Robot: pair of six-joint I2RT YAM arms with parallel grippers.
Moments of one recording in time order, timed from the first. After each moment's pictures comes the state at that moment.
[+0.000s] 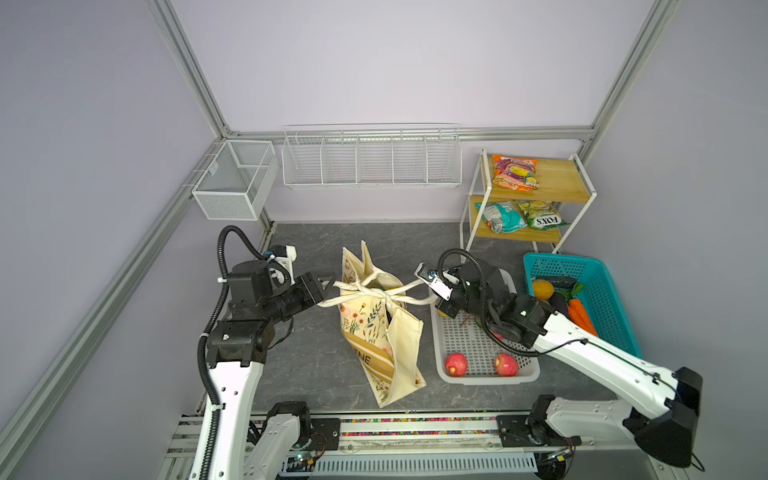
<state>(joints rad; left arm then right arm) -0.03 0.85 1.09 -0.75 0.60 -0.57 0.87 1.22 1.12 -0.40 0.15 -0.42</state>
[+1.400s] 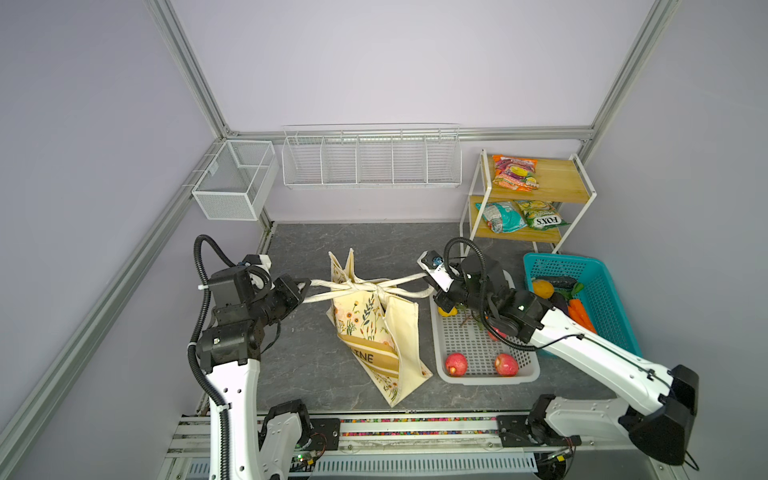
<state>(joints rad) 0.20 0.86 1.10 -0.84 0.60 -0.61 0.81 1.24 1.13 -0.35 0.08 -0.26</state>
